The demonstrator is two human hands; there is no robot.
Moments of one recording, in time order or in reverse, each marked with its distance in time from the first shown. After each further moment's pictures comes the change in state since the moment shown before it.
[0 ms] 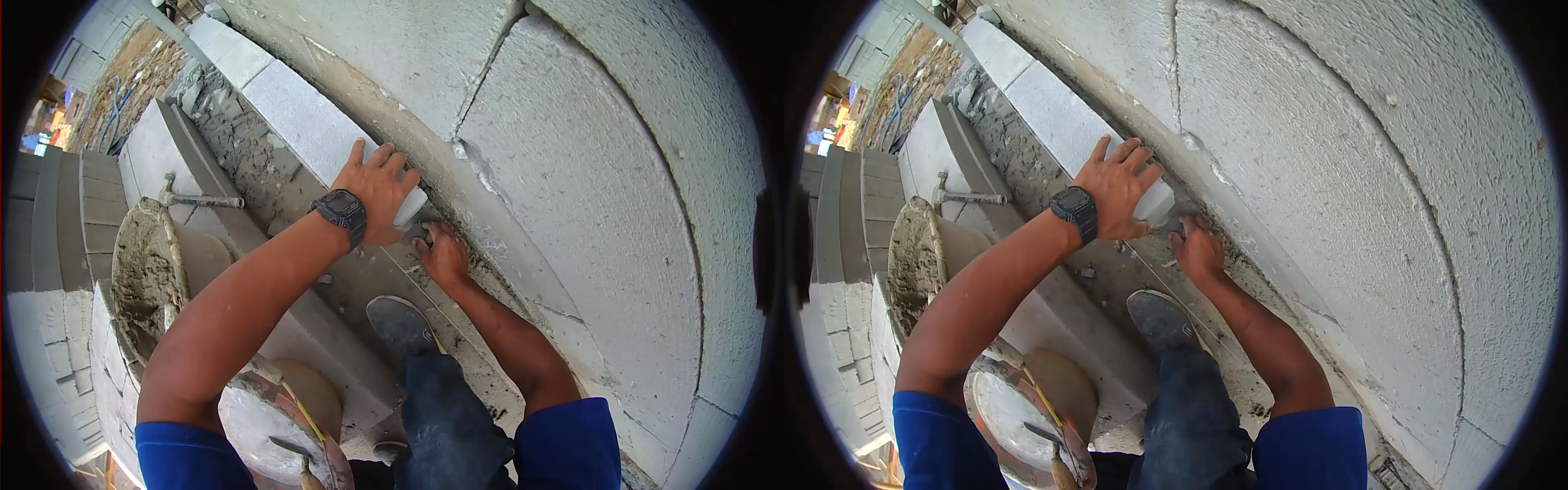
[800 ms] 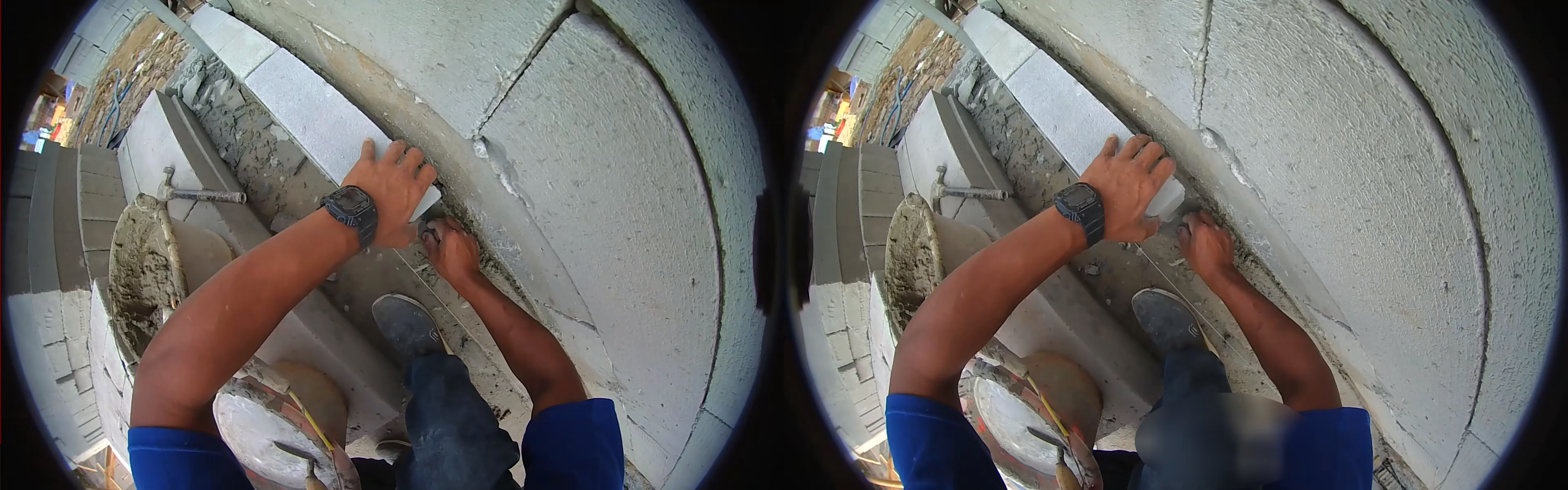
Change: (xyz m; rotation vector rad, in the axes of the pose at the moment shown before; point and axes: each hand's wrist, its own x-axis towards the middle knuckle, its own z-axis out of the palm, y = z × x) left_hand 0.000 -0.003 0.008 -0.052 0.095 0.043; right_hand 0.007 0.002 -0.002 -0.078 -0.064 -0.081
